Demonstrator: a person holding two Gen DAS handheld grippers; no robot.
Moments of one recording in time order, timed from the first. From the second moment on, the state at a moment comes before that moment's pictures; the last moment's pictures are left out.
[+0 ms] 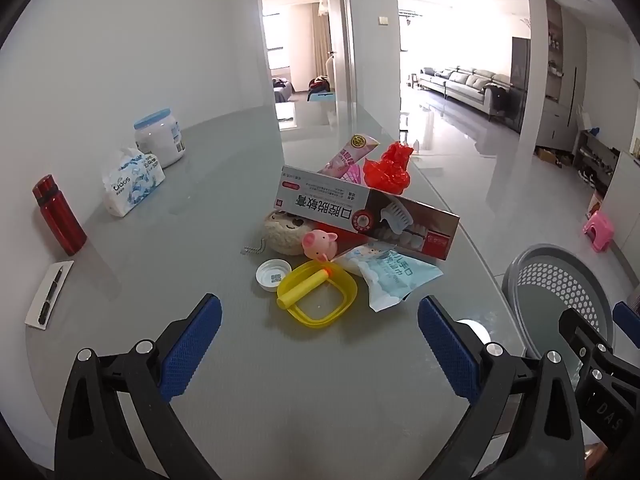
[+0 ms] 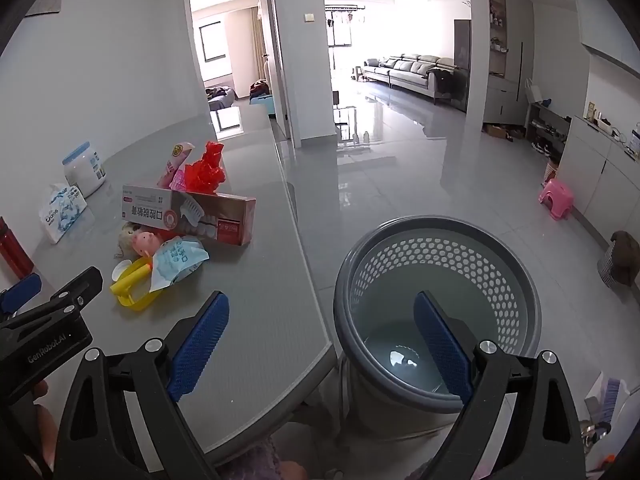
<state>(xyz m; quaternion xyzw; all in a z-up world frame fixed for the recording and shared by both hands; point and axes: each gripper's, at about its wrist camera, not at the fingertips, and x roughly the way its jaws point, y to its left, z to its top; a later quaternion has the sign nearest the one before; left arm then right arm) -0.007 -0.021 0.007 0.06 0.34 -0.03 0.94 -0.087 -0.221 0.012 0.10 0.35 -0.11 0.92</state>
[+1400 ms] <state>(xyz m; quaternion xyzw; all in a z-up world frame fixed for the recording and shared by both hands) -0.008 -0.025 0.006 0.07 0.34 -0.03 0.94 -0.091 -0.226 0.019 0.10 0.35 -0.11 0.92</state>
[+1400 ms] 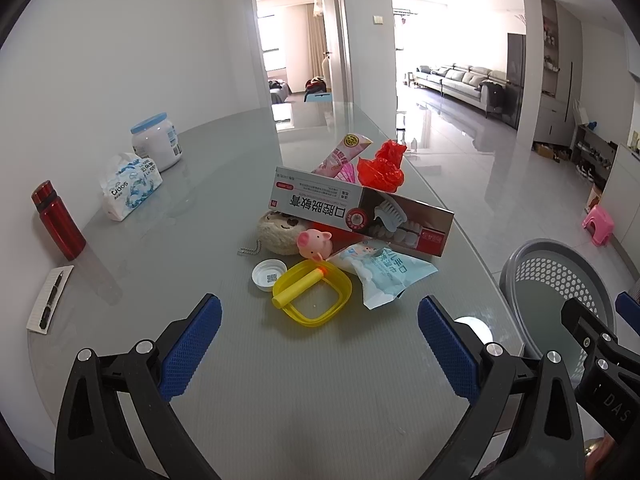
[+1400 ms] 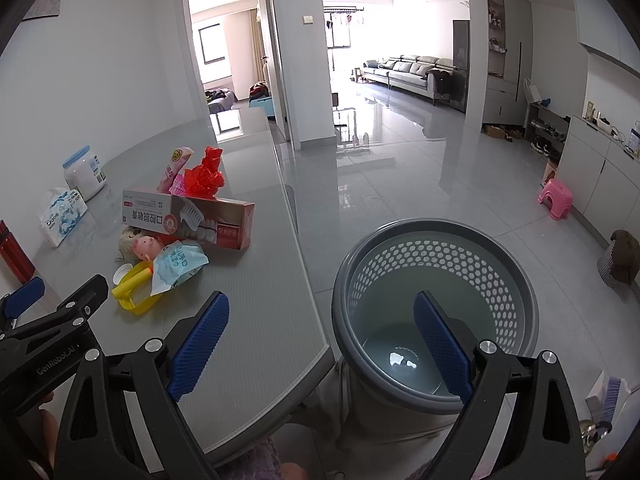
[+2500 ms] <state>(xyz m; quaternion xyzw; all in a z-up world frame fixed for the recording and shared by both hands) 0.000 -0.011 -0.005 0.06 0.35 -0.02 0.93 -0.078 -0.213 0.006 0.09 0.37 -0.10 0.92</state>
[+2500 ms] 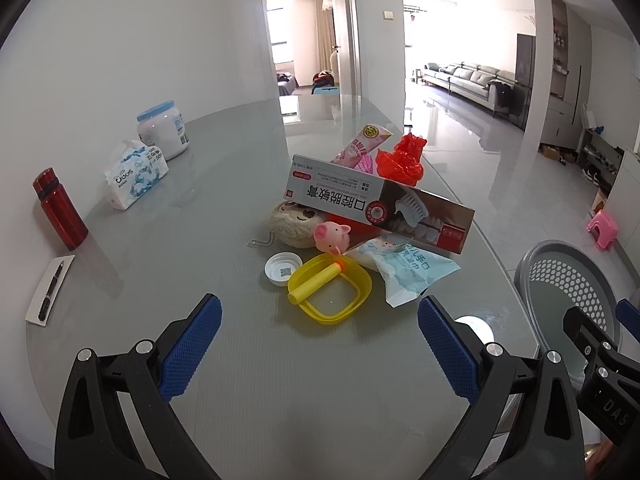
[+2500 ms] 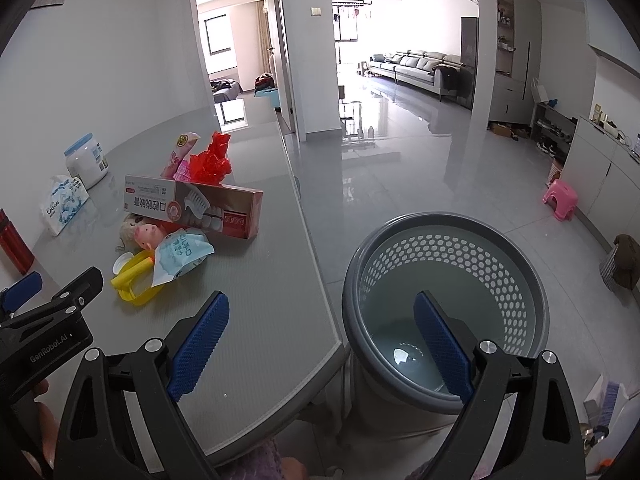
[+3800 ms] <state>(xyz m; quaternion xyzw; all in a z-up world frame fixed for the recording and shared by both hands) 0.089 0.074 -0.056 0.00 0.41 0.04 0.91 -0.019 -0.183 -0.031 0.08 0.42 -0.02 0.91</state>
